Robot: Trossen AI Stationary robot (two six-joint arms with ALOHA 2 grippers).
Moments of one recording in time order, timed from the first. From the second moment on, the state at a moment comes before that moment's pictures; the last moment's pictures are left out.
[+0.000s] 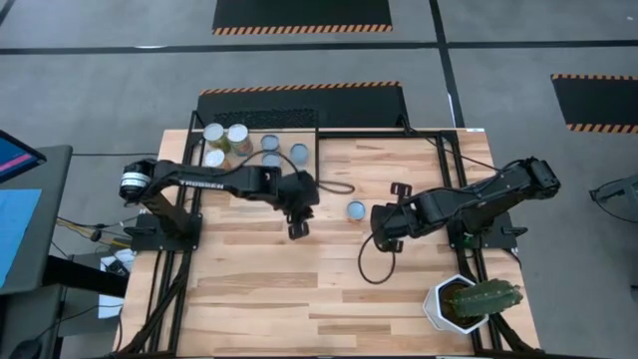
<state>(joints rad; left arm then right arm) 0.07 1.63 1.30 -0.64 0.06 -0.11 0.26 1.41 1.13 -1.07 0.50 0.32</state>
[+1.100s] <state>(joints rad) -0.12 1.63 1.30 -1.12 -0.43 -0.36 0.05 1.65 1.16 -0.70 0.27 0.10</state>
